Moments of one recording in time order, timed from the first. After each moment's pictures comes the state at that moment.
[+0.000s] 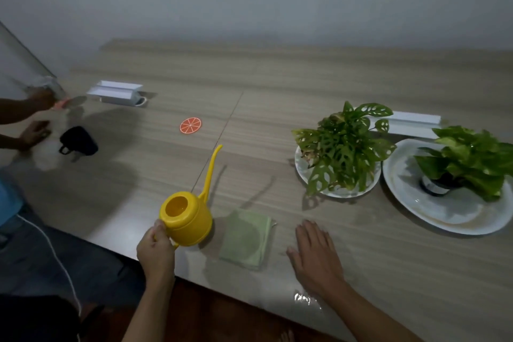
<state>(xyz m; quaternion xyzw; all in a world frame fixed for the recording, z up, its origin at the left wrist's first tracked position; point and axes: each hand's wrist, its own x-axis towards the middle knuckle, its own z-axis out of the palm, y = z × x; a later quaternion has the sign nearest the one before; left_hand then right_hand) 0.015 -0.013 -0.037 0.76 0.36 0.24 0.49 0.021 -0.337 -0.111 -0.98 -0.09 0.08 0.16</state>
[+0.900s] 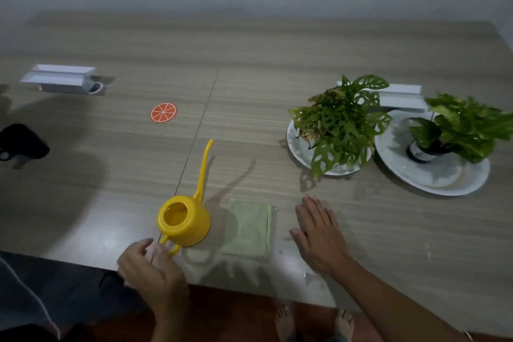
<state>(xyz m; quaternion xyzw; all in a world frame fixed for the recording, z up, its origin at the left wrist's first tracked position) -0.005 -0.003 -0.066 0.84 0.25 0.32 0.36 0.030 -0.322 -0.125 -0.99 -0.05 0.08 0.14</state>
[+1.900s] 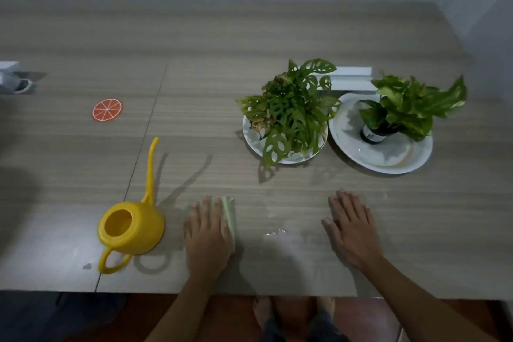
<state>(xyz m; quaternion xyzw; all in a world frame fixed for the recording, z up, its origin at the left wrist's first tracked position) 0.040 -0.132 -0.148 0.99 -0.03 -0.05 0.10 -0.021 -0.472 -0.131 -0.98 0.11 0.10 0.11</state>
